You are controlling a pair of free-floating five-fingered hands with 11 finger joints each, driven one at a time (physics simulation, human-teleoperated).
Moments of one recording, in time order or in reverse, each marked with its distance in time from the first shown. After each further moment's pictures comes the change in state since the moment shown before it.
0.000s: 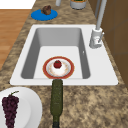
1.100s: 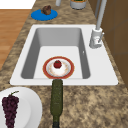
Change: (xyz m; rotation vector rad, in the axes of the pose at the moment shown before) left hand 0.000 0.000 0.000 0.000 0.000 0.000; right hand -0.119 -0.168 0.027 0.037 -0.155 -0.009
